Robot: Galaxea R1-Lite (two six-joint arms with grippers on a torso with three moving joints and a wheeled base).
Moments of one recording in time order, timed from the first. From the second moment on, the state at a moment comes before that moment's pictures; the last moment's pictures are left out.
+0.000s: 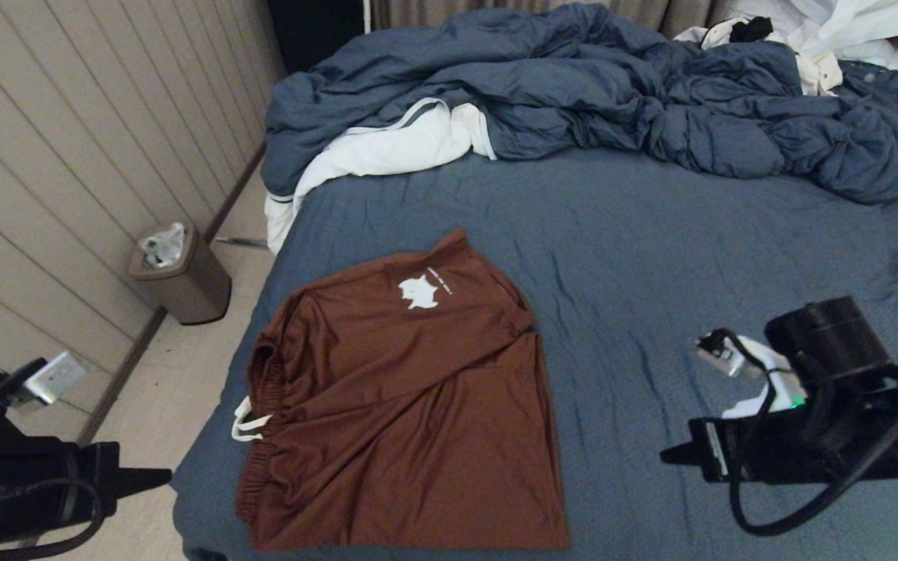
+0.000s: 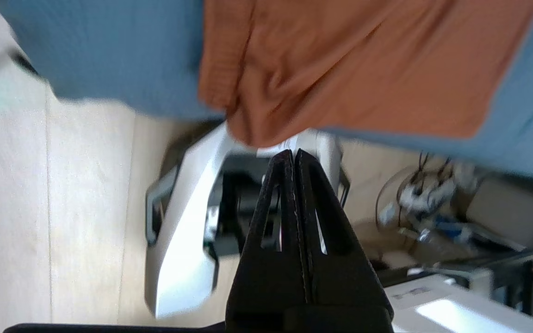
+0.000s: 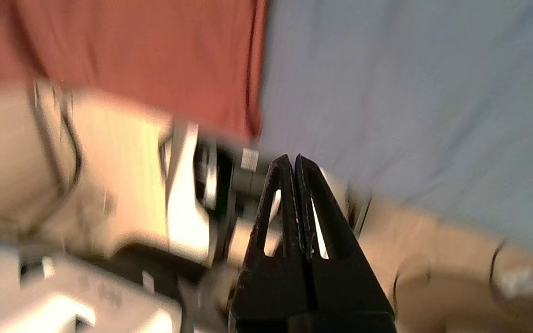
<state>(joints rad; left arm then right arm) -0.01 1.30 -0.55 0.12 -0.38 -0.24 0.21 1.55 -0.73 0.13 0.27 0.18</state>
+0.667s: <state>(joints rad) -0.01 1.53 -0.31 -0.29 -0.34 -0.17 0.38 1.81 -0.59 -0.18 0.27 0.18</state>
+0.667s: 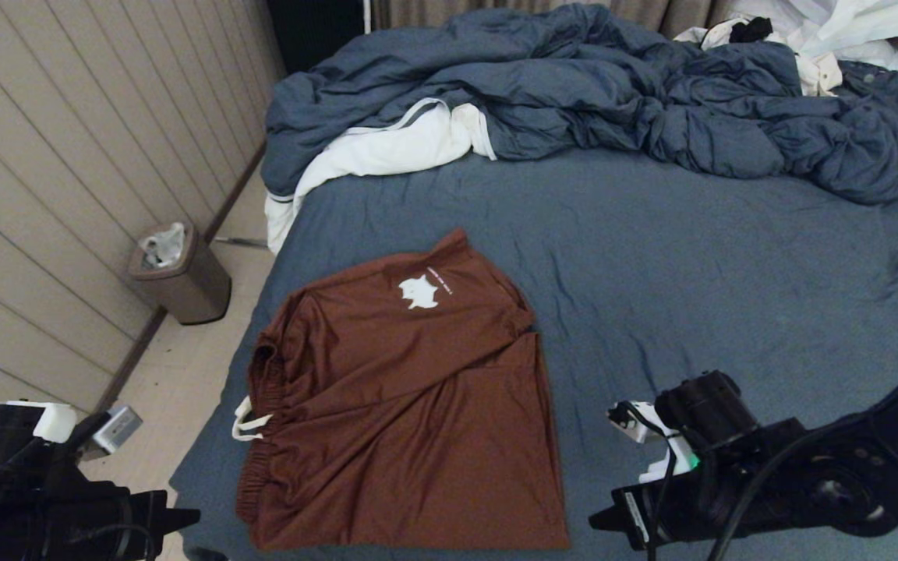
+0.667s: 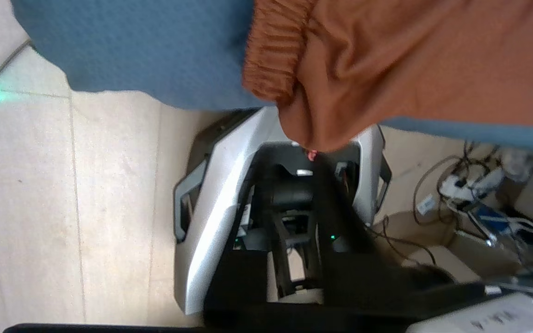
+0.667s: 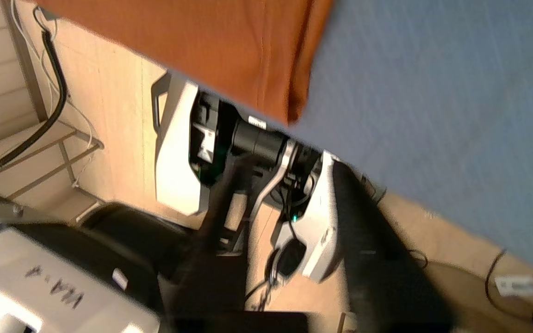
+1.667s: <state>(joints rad) -0.02 1.60 -0.30 -0.40 -0.34 -0.18 0.50 2.03 -0.62 -0.38 0.21 0.21</state>
